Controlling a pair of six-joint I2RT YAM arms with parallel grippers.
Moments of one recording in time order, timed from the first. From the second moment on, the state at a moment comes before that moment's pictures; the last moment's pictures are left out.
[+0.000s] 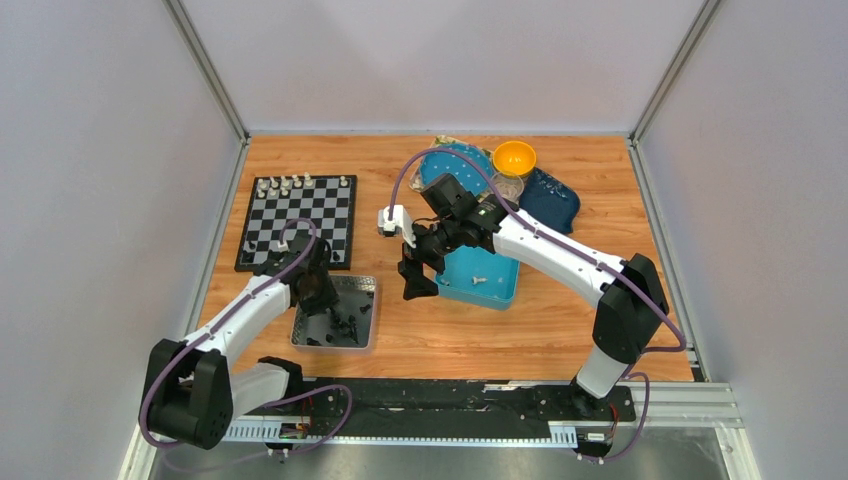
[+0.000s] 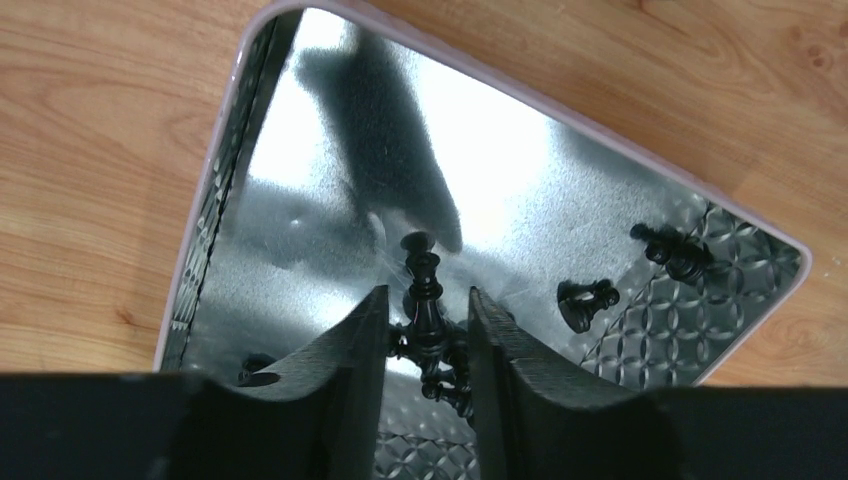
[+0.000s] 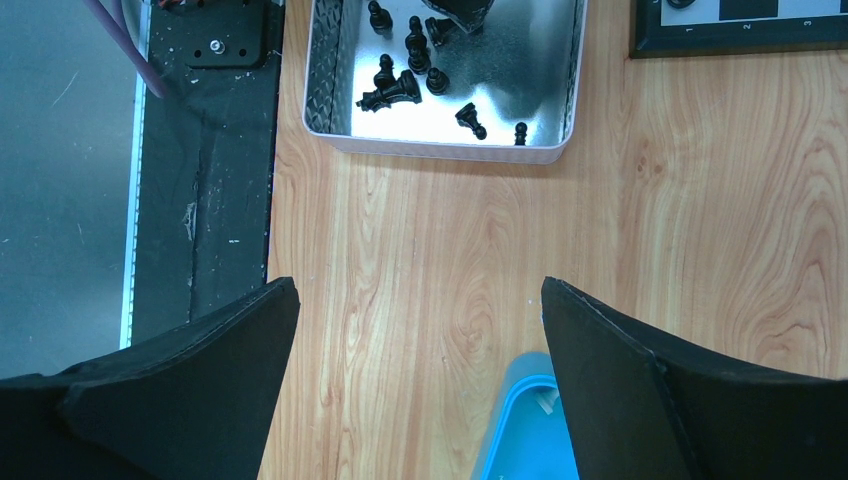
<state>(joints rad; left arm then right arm) -0.27 1.14 0.60 -0.66 -0.08 -0.70 0.83 1.69 1.47 -0.70 -0.69 -0.49</state>
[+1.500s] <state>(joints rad) -0.34 0.99 0.52 -0.52 -0.24 -0.83 0.83 1.74 1.47 -0.66 -0.75 -0.40</state>
